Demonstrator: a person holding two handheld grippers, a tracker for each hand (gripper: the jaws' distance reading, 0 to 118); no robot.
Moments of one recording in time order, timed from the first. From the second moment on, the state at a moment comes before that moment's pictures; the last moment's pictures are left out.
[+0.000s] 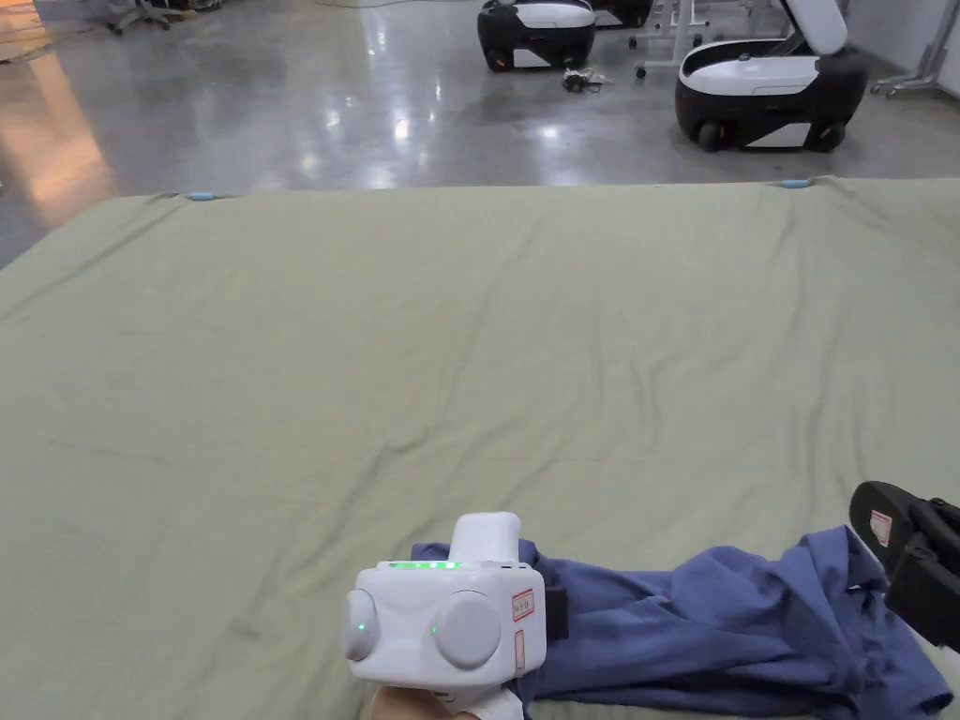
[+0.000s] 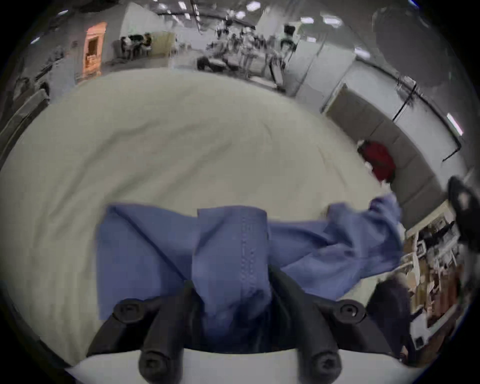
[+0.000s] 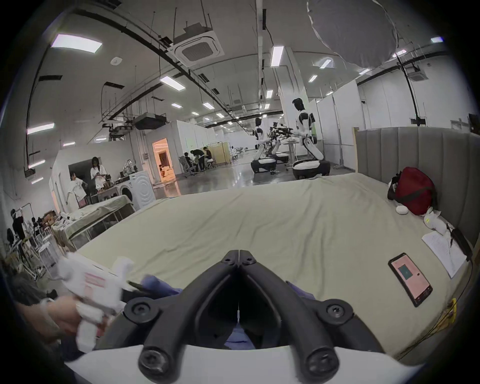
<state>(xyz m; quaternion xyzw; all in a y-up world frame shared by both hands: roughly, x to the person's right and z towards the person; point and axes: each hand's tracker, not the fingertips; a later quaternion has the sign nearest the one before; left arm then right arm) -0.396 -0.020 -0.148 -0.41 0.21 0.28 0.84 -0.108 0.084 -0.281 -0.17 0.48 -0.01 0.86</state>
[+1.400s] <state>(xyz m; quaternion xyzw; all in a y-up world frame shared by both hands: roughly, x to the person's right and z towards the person) -0.491 0.025 0.016 -0.20 0.18 0.45 0.85 -0.119 0.075 -0.267 -0.19 0.50 -0.01 0.84</state>
